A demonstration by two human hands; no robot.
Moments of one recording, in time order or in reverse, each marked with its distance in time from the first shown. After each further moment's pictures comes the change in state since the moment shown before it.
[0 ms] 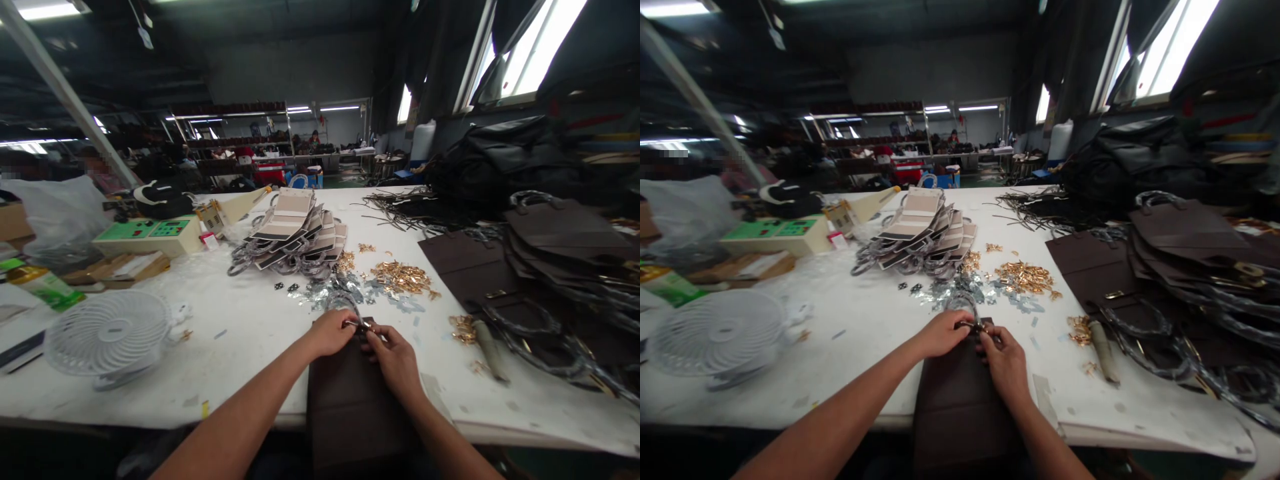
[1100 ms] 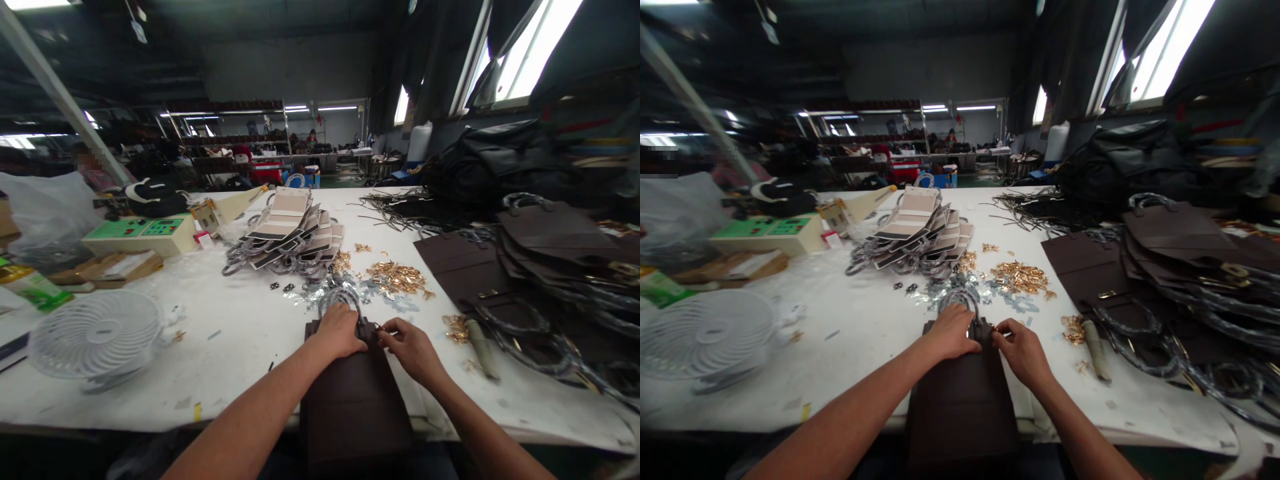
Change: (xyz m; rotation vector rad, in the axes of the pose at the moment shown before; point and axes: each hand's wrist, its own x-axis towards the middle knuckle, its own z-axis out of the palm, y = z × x) left_hand 0.018 0.015 0.025 0.488 0.023 0.056; right_hand 0.028 -0.018 -0.059 -0.339 -0.186 -0.061
